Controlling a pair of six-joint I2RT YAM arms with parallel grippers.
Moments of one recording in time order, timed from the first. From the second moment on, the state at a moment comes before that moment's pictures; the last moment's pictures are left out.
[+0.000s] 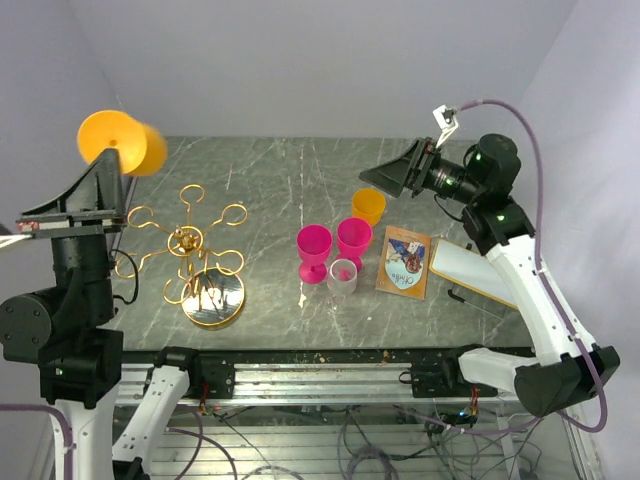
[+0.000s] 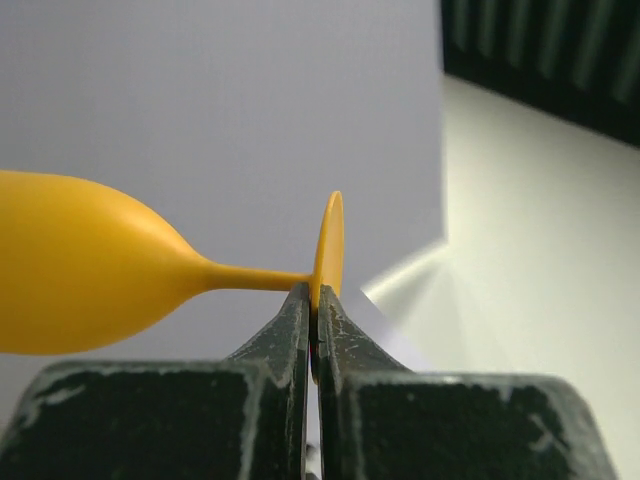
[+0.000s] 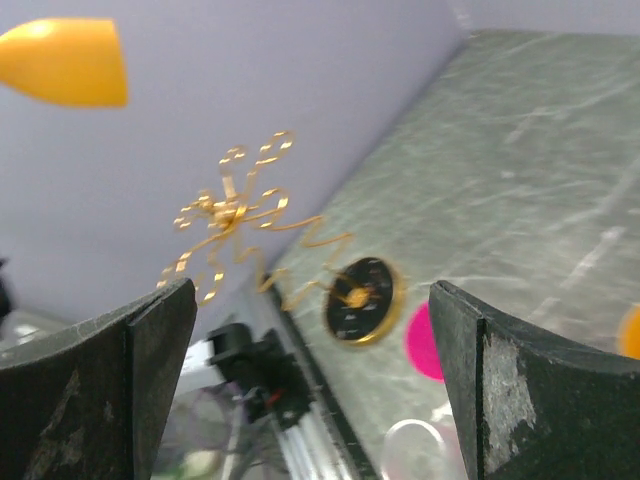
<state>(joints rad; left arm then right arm) -0.12 0.54 1.25 -0.14 -0.26 -1.21 0.29 1.19 1.35 -0.25 -0.70 0.56</state>
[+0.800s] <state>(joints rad) -0.13 0.78 1.00 1.10 0.60 -1.96 0.59 1.39 1.25 1.07 -0.82 1.37</state>
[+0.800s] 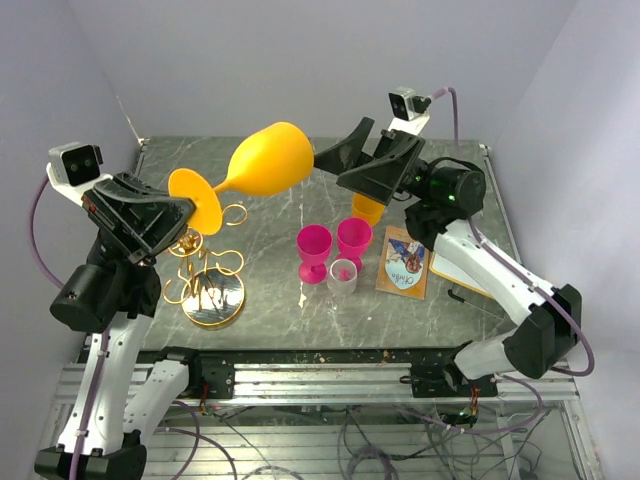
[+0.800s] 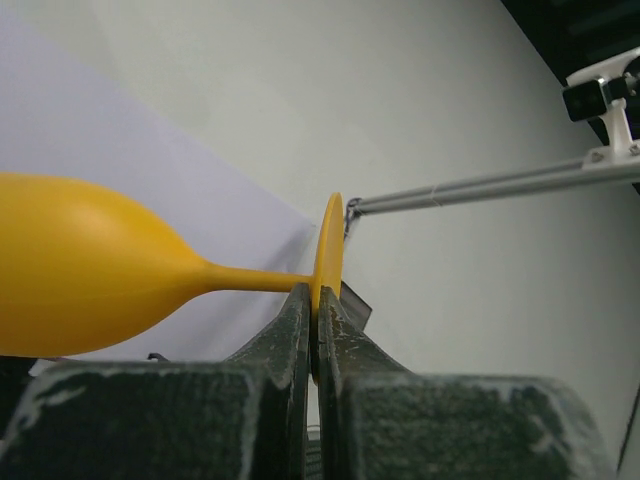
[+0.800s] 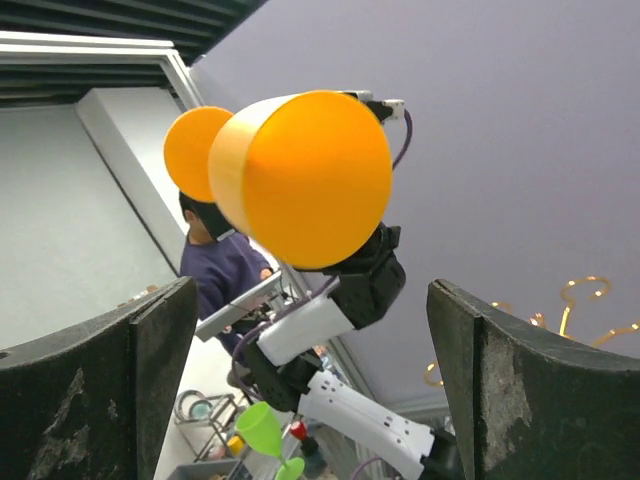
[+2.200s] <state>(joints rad) -0.13 0.57 0.96 0.74 0.70 -1.70 0.84 1.17 1.22 1.04 -0.49 1.22</state>
